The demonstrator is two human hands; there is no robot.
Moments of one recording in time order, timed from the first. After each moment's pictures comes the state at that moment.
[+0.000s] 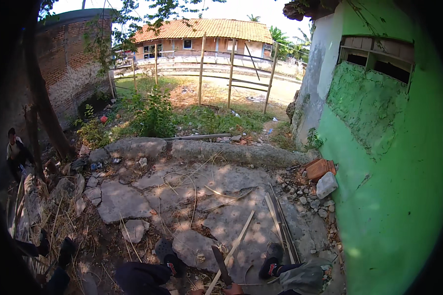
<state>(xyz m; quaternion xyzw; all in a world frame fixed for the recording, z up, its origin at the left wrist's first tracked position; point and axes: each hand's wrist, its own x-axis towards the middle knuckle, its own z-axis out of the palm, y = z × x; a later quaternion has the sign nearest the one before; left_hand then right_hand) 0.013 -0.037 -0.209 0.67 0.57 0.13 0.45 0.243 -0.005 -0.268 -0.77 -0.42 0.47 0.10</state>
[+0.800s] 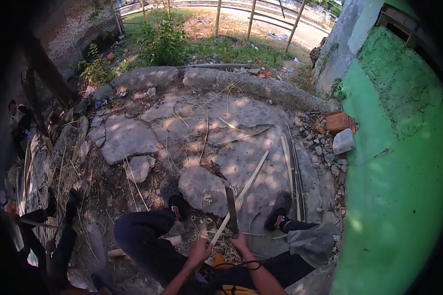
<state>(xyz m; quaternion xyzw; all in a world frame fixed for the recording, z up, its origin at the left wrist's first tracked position) 0.013 -0.033 -0.142 0.62 0.65 0.10 0.43 0.236 -0.033 -0.269 -0.78 -0.43 0.43 0.17</state>
